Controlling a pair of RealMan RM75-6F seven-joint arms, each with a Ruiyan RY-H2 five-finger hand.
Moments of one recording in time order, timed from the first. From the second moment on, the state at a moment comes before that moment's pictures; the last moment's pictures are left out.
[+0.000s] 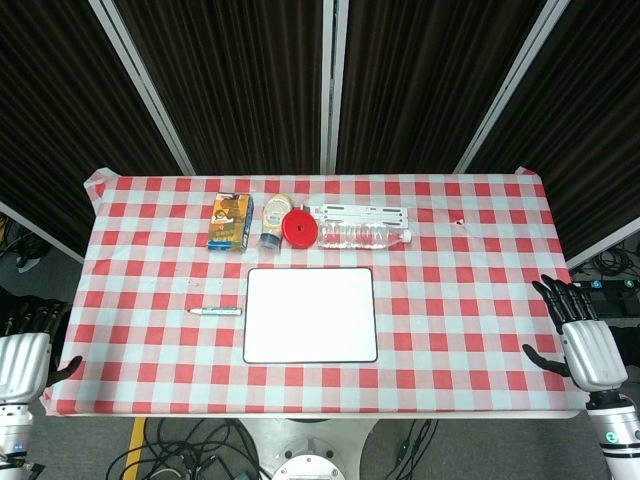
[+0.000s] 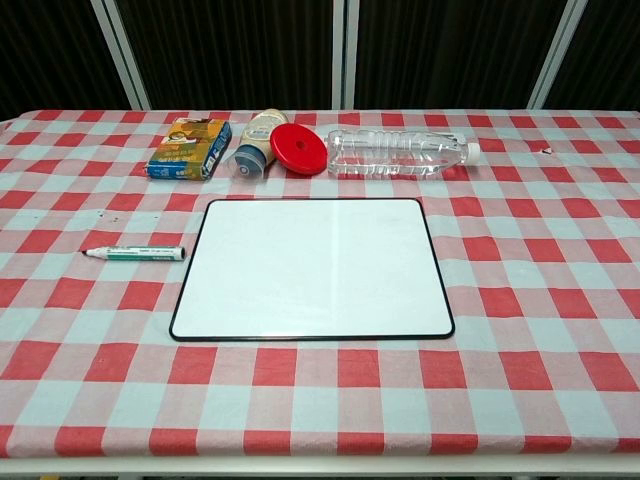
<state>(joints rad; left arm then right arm) -0.04 -1.16 -0.05 -1.68 1.42 1.50 0.26 0.14 -1.11 0.04 -1.52 -1.58 1.46 0.20</state>
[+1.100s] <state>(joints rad) -0.45 -1.28 -0.19 -1.67 1.34 1.07 0.40 0.14 -1.05 0.06 -1.55 -1.57 1.49 0.17</state>
